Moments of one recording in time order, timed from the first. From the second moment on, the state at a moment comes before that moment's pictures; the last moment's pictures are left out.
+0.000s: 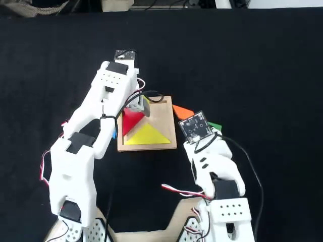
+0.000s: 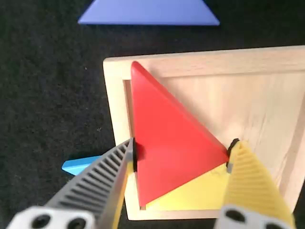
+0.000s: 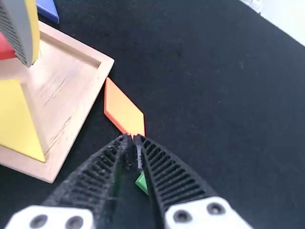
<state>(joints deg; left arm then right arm) 11.5 31.3 -15.5 80.1 15.5 -4.9 -85.7 95.0 30.7 27.5</state>
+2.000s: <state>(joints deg) 12.1 51.4 -45.0 86.5 2.0 -4.9 -88.0 96.0 31.7 27.0</state>
